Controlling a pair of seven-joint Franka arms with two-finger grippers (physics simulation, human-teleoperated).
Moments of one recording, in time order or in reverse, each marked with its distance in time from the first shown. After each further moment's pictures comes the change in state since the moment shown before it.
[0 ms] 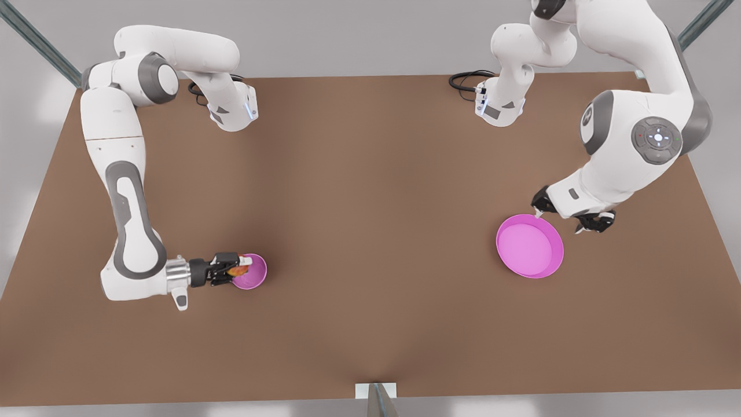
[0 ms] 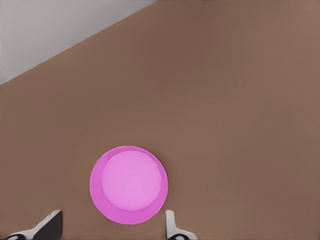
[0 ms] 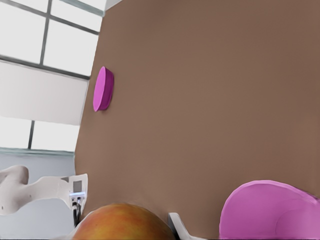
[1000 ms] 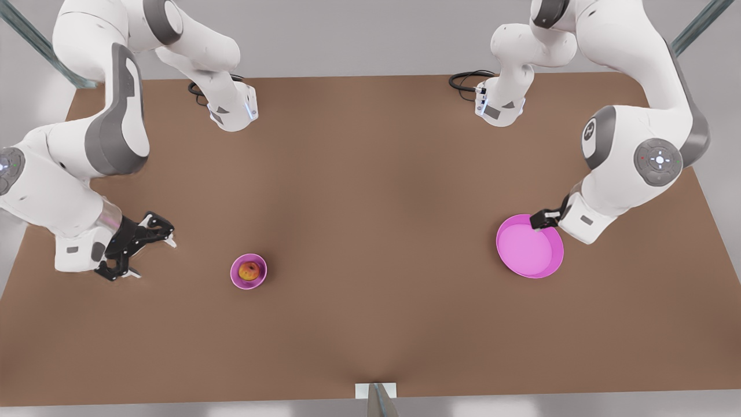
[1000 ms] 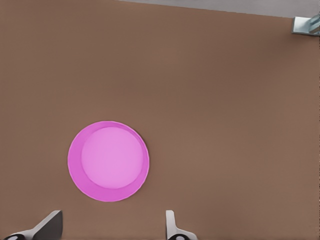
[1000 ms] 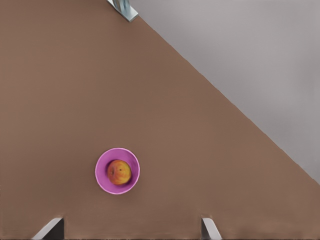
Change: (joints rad) left arm 0.004 0.047 0.011 0.024 -0.041 -0.037 -0.526; right arm 0.099 -0.449 0.016 0.201 -0.801 -0.008 0.141
